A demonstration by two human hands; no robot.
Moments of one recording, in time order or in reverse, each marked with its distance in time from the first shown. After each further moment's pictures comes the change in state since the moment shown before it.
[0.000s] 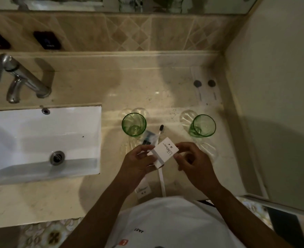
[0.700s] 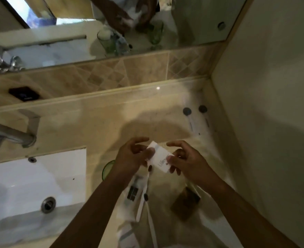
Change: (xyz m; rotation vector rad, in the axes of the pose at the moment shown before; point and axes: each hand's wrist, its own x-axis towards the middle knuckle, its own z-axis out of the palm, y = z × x) left_hand 0.094 0.115 0.082 0.517 0.096 0.197; right_hand 0.130 -0.047 -0.066 0.227 -0.208 0.170
